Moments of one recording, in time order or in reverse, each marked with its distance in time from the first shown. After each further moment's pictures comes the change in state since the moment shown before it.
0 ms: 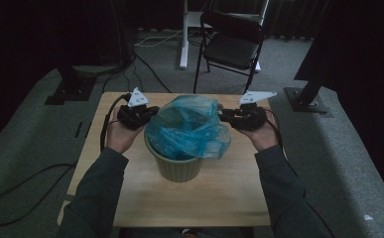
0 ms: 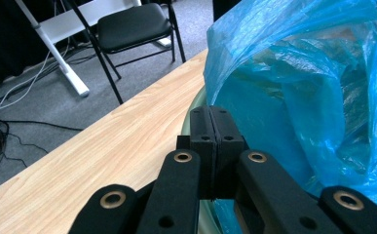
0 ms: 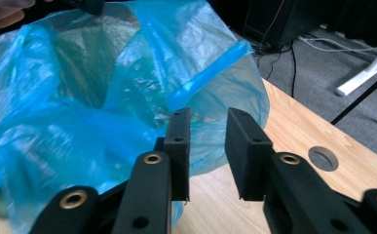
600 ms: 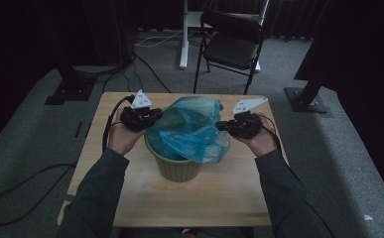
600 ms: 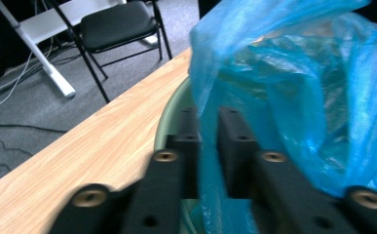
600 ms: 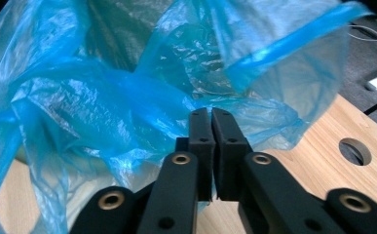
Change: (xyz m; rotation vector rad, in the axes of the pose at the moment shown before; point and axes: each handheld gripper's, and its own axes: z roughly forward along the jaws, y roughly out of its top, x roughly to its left) left arm -0.009 0.002 0.004 0.009 -0.047 0.013; right arm 0.017 -0.010 0.004 0.094 0.089 -0.089
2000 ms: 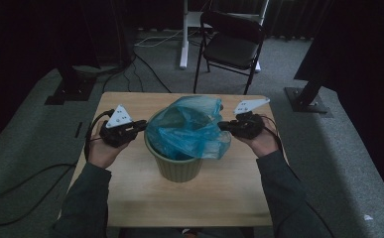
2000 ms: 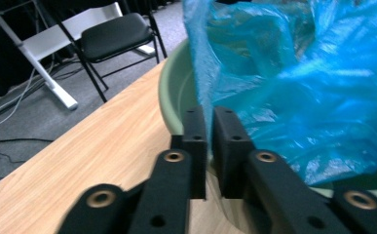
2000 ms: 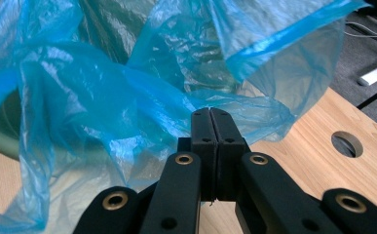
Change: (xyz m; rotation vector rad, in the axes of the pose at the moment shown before) left arm 0.003 -0.045 -0.047 -0.061 -0.018 0.062; right arm -0.002 -0.004 -0.002 -0.002 -0.022 0.017
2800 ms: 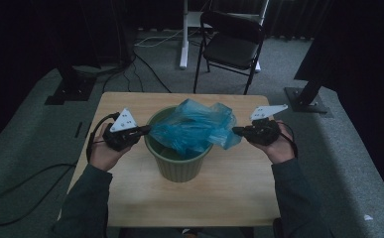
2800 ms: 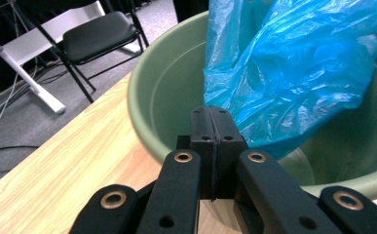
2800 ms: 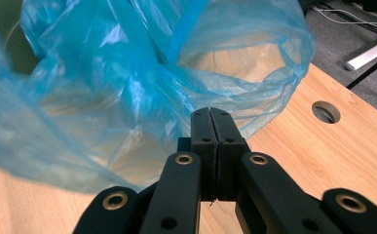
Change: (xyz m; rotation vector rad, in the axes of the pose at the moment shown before) left arm -0.013 0.002 -0.001 0.026 -0.046 0.051; right arm -0.005 -0.029 -0.033 0.022 -0.037 0.027
